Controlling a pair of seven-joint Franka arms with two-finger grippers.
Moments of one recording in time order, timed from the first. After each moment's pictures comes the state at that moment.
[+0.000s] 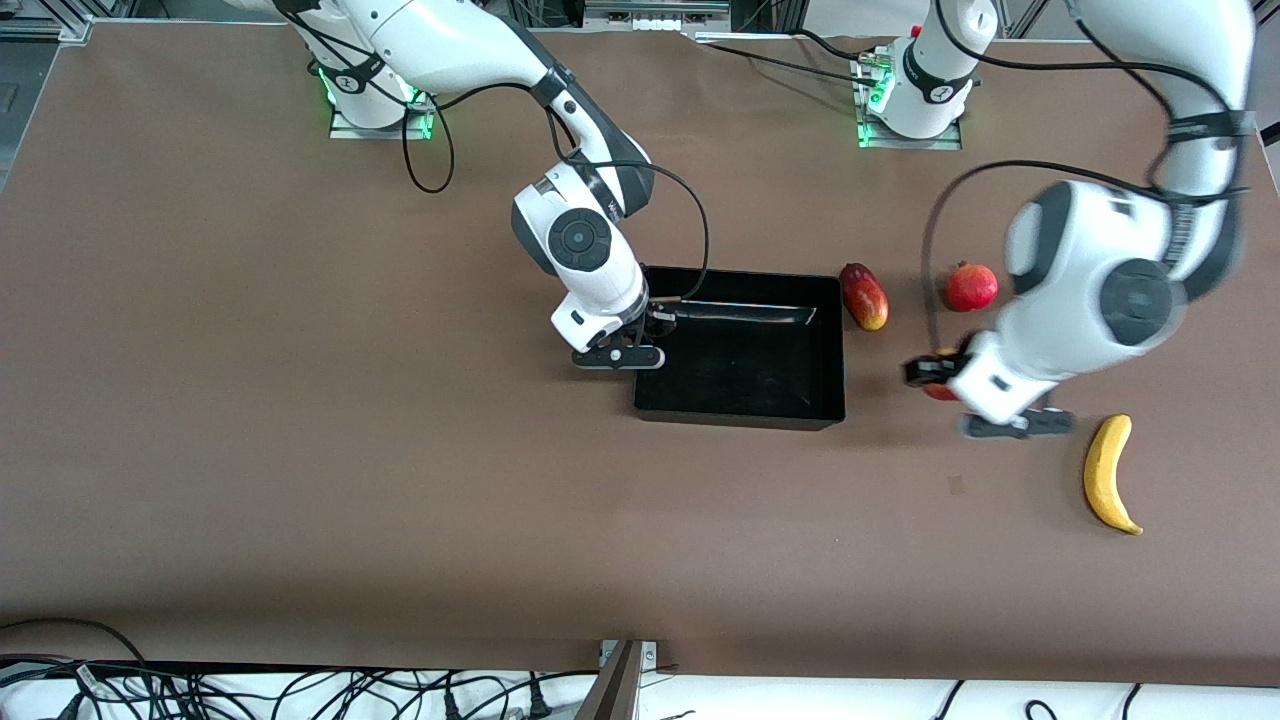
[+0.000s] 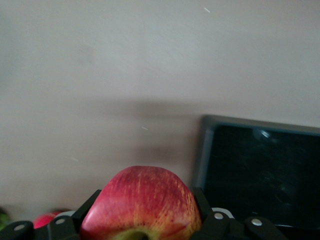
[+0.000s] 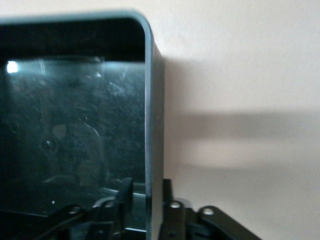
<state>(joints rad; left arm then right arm) -0.19 0.38 -0.06 -1.68 -0.05 1.94 -0.33 0.74 0.73 0.01 -1.48 0.19 2.31 0.67</state>
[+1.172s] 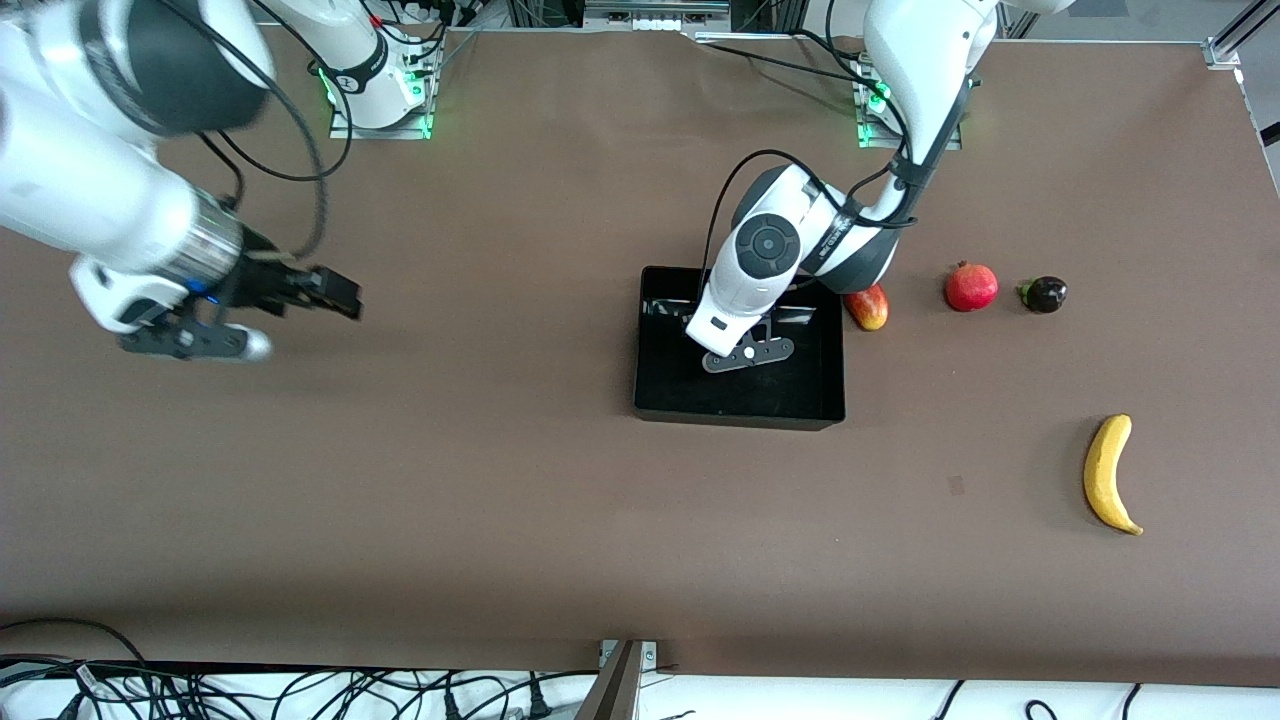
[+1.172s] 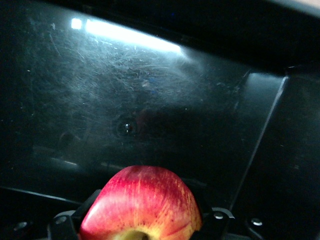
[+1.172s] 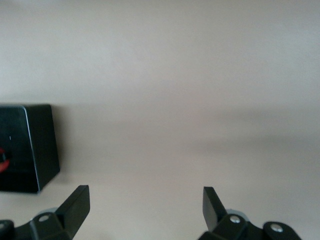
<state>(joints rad) -0.54 0.55 -0.11 -1.80 -0.07 2.29 -0.83 0.55 0.22 -0.41 -1.46 0.22 1.60 0.20</state>
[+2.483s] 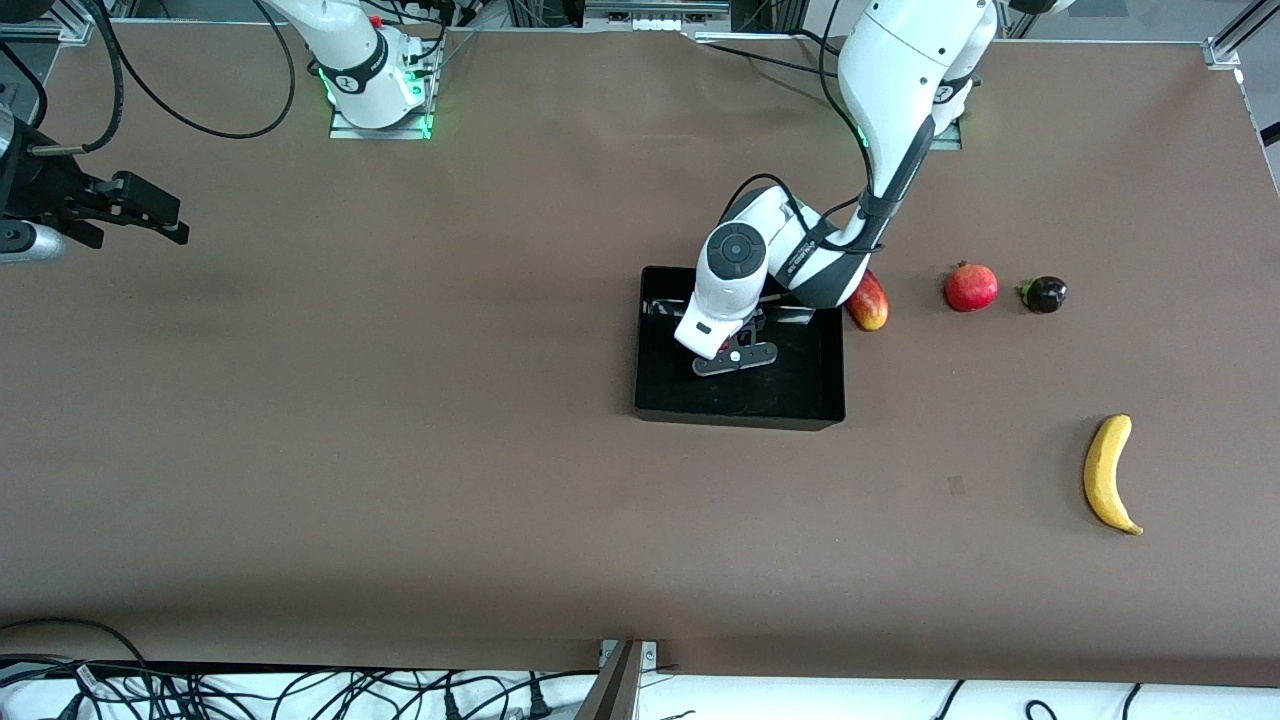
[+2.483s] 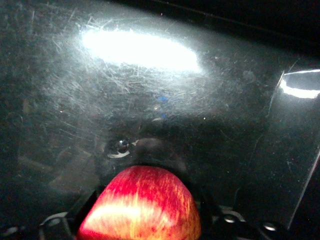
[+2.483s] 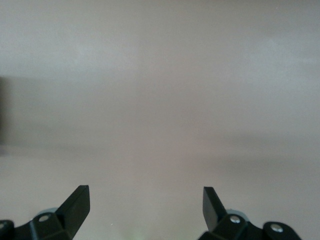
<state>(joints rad) -0.53 0.65 -0.15 -1.82 0.09 2.41 -0.96 0.09 0.00 -0.10 -1.62 0.03 1.58 -0.06</state>
